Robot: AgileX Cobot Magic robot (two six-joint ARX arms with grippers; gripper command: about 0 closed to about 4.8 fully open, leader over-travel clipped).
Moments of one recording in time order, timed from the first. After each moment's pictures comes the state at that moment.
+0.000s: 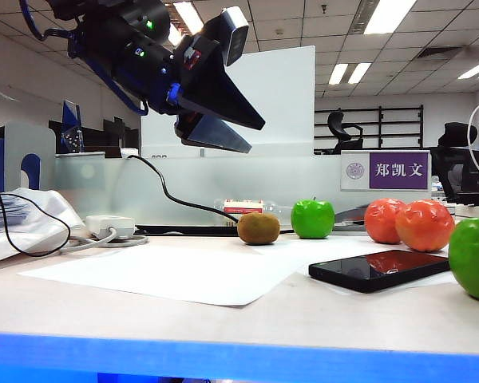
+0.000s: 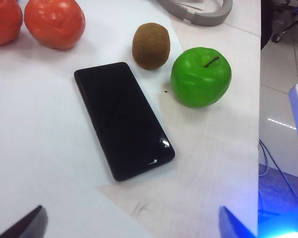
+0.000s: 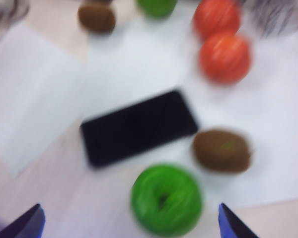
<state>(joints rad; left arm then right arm) -0.46 1.82 1.44 -0.50 0.85 0.59 0.03 0.77 0.88 -0.77 -0.28 -0.03</state>
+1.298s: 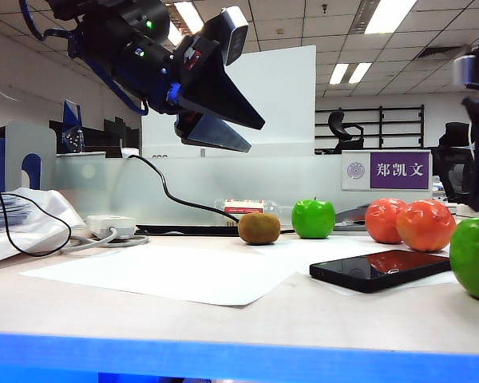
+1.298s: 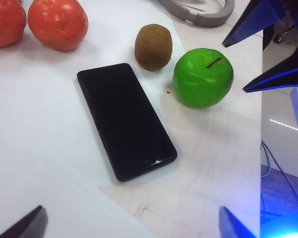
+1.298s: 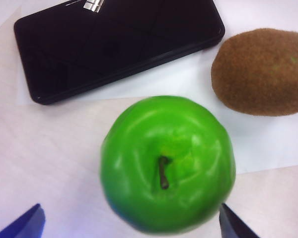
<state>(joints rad) -0.46 1.82 1.44 -0.50 0.85 0.59 0.23 0.95 0.63 -0.61 -0.07 0.03</state>
